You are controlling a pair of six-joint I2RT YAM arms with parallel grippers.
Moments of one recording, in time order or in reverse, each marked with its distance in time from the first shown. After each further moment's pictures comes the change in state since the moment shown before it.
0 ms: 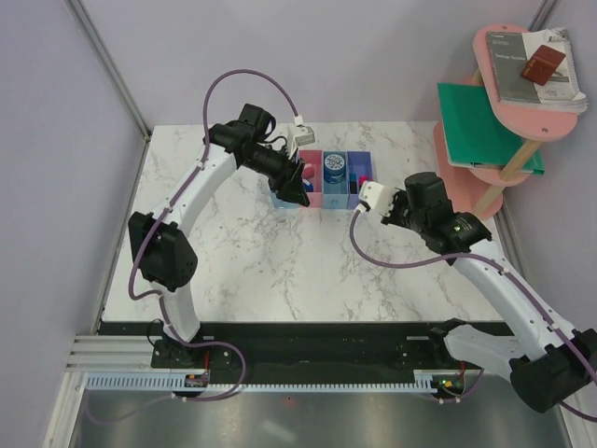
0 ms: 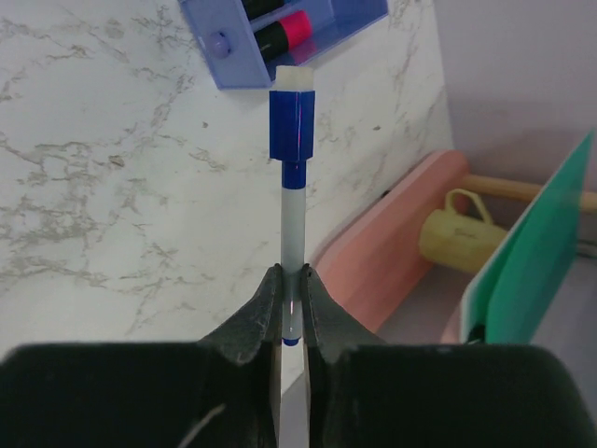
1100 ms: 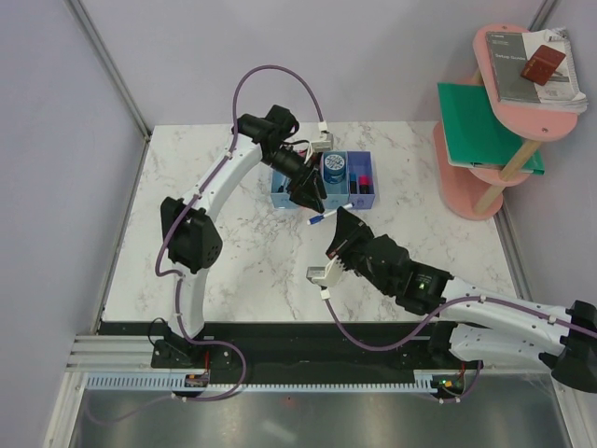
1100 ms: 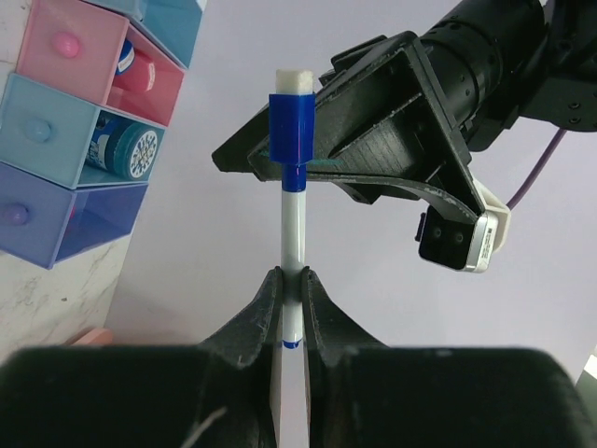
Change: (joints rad) left arm -0.076 0.256 0.319 -0.324 0.233 0.384; right arm 0.642 -0.114 -0.348 0.698 0.332 -0.896
